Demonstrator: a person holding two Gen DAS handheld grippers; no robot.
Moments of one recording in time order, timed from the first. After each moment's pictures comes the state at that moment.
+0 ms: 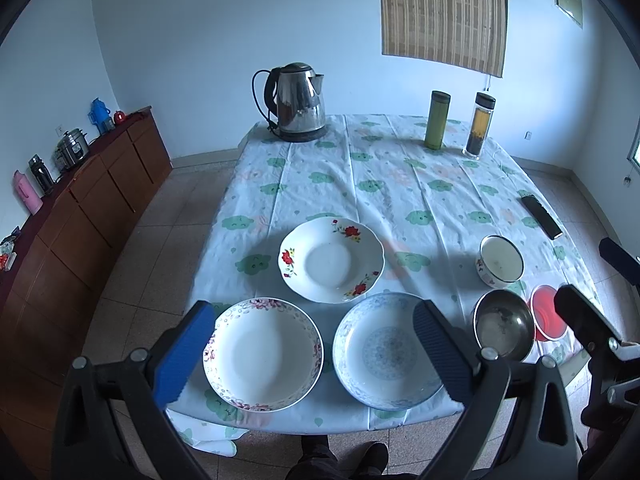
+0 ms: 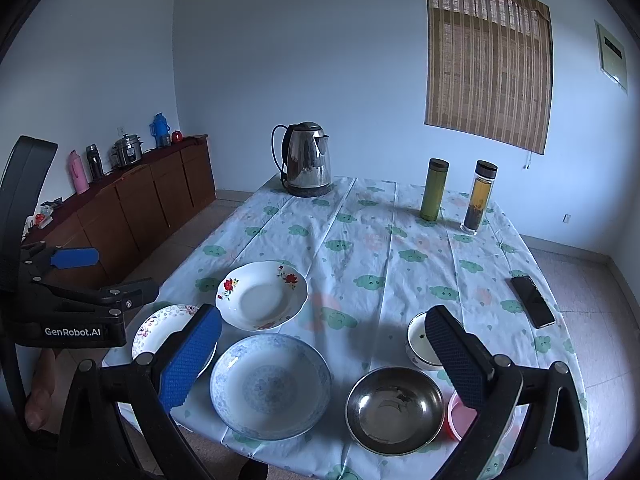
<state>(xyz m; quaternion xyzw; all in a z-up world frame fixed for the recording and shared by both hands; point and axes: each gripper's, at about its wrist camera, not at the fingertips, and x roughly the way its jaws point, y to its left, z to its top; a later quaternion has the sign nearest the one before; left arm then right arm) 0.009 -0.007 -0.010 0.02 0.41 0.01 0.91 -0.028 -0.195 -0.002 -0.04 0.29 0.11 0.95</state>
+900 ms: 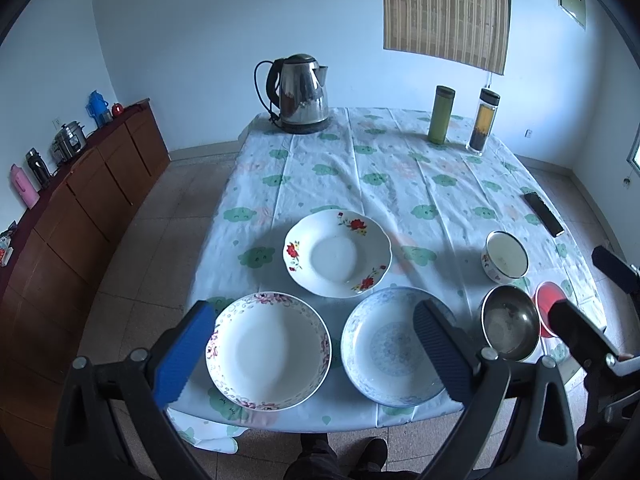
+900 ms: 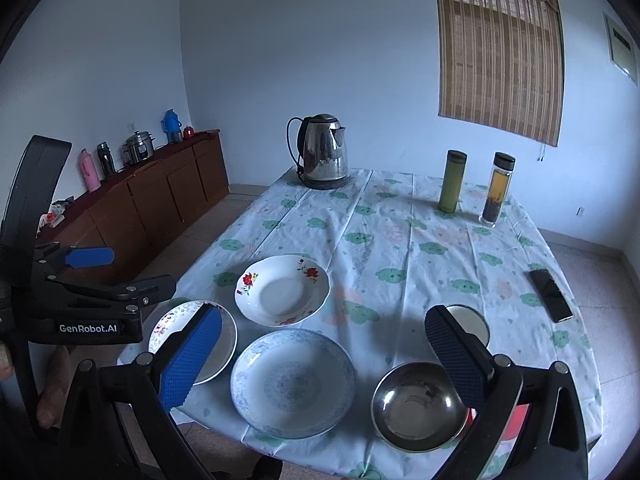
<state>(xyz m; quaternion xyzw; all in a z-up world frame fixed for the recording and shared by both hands) 0.010 0.004 -0.029 0.01 0.42 0.01 0.91 -0.023 -0.173 -0.010 -0.02 0.31 0.13 0.94</state>
